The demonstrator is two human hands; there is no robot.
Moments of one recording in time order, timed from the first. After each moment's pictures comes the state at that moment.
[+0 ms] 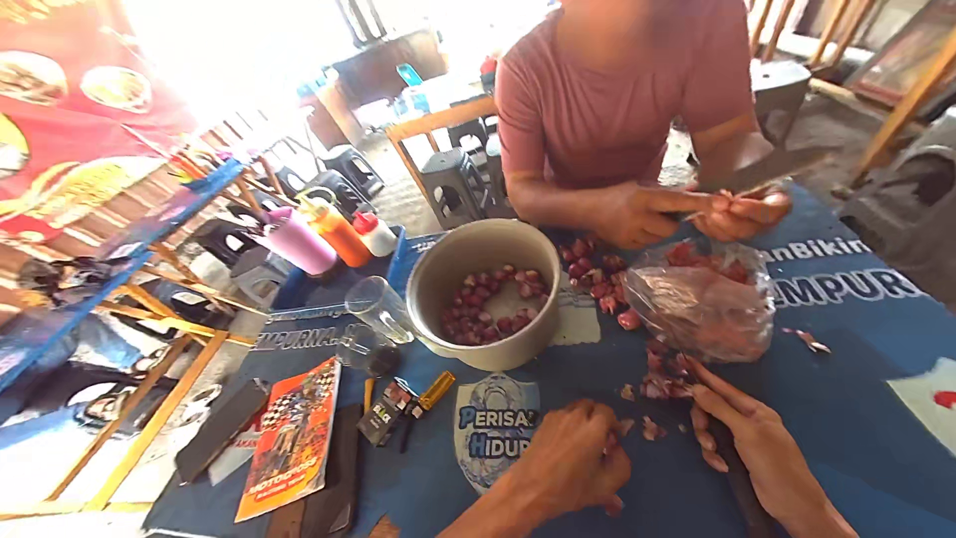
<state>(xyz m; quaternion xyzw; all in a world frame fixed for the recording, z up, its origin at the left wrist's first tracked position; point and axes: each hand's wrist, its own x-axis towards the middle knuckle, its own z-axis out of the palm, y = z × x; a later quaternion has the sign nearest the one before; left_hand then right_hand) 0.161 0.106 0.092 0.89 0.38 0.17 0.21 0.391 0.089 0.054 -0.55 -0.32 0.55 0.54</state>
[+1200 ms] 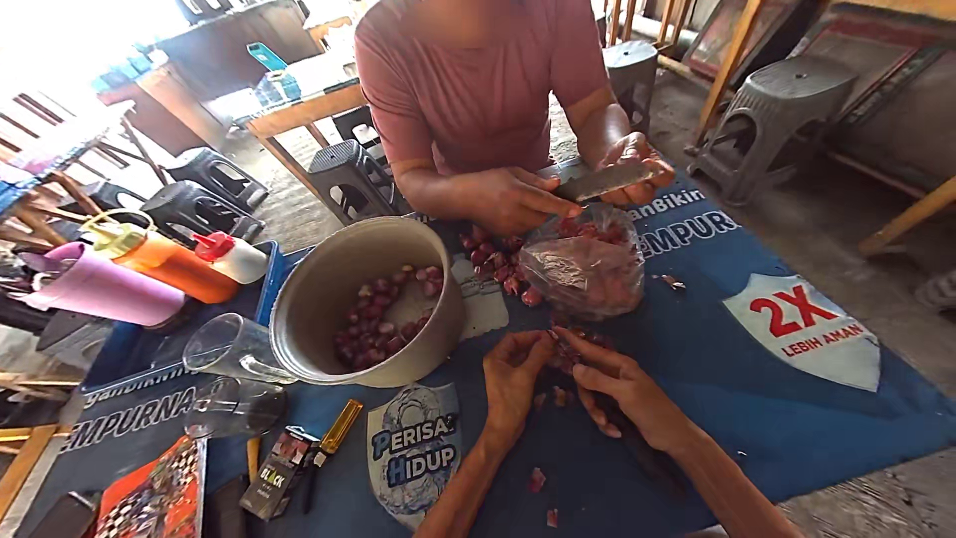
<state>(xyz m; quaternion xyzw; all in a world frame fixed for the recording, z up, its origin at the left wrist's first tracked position) 0.227 0.150 0.051 0.51 0.42 0.48 0.58 0.389 0.085 0.059 -0.43 -0.38 0.66 0.49</state>
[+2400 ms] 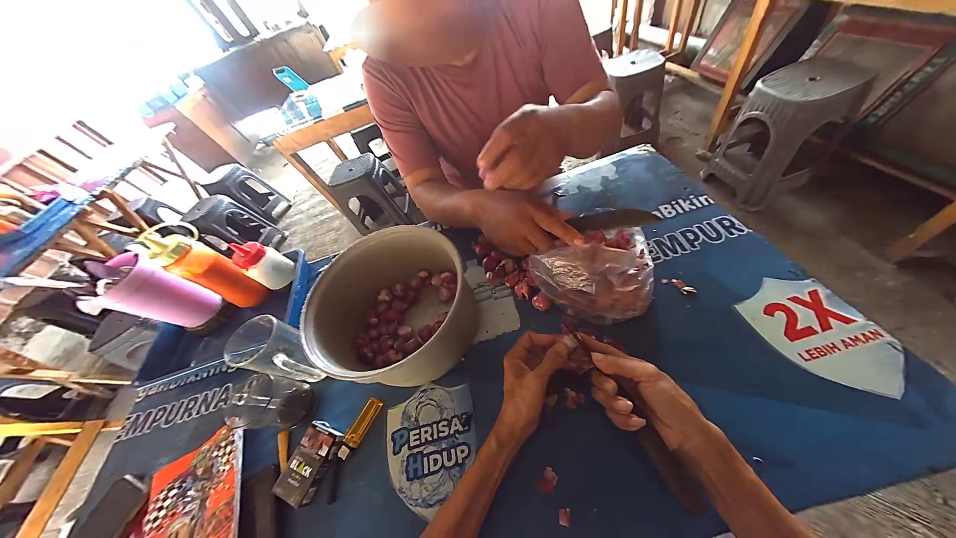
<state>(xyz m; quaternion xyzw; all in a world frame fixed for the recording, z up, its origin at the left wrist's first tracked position) 0.225 0.157 0.043 0.49 0.33 0.46 0.66 0.395 0.090 0.057 -0.33 -0.17 0.77 0.52</state>
